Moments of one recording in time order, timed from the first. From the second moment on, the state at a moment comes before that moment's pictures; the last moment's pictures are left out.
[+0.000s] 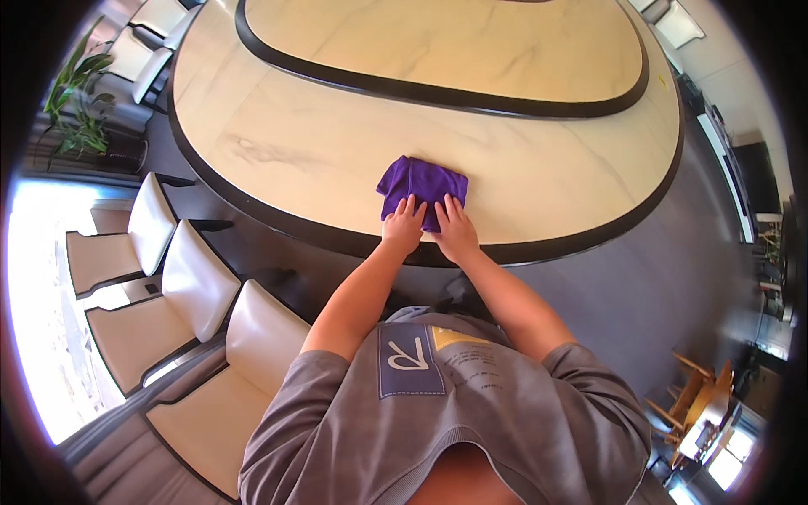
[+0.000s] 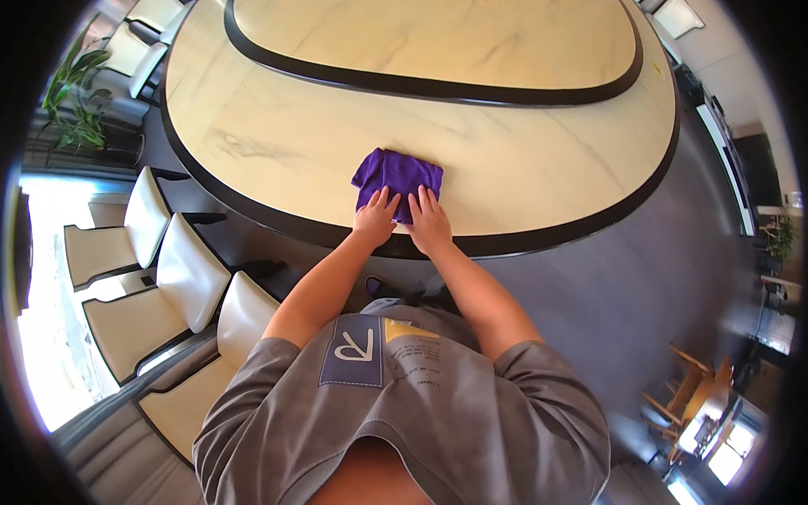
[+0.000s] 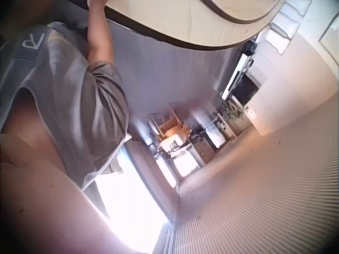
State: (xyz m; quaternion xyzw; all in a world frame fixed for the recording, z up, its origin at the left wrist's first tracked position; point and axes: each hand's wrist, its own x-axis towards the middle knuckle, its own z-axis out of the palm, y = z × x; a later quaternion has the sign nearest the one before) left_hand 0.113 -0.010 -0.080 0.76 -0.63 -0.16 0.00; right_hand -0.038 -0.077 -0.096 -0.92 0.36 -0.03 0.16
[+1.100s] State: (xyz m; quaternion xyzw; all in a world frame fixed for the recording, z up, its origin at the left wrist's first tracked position) left_hand 0.251 -0.122 -0.057 0.66 -0.70 -0.22 -0.17; right_hand 0.100 -0.138 -0.085 -0.88 0.45 -0.02 0.15
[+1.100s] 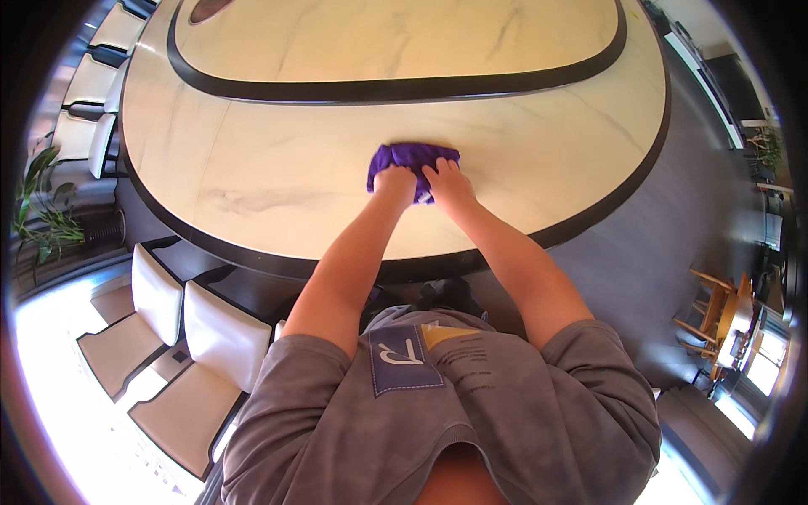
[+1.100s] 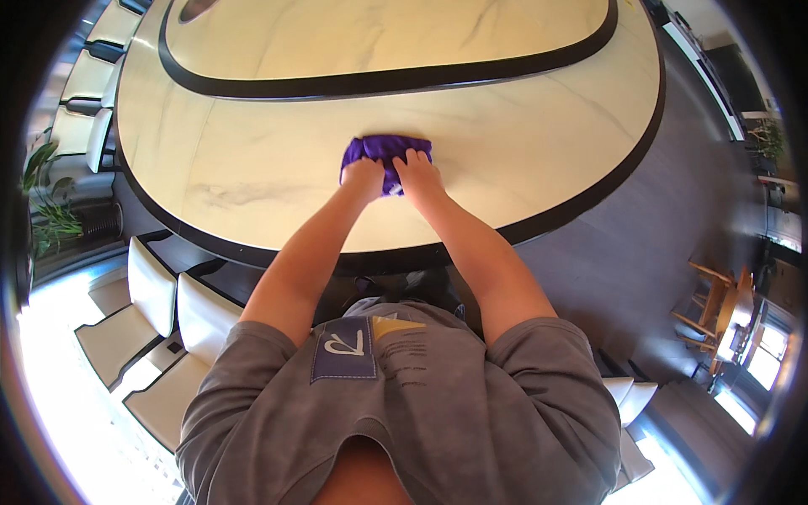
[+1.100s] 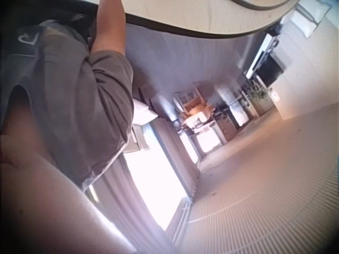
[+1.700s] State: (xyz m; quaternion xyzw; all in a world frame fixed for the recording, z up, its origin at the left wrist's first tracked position) left_hand 0.287 0.084 -0.074 0.66 -0.67 -0.27 -0.20; right_hand 0.134 0.051 -0.083 -0.85 0.46 -0.09 0.23
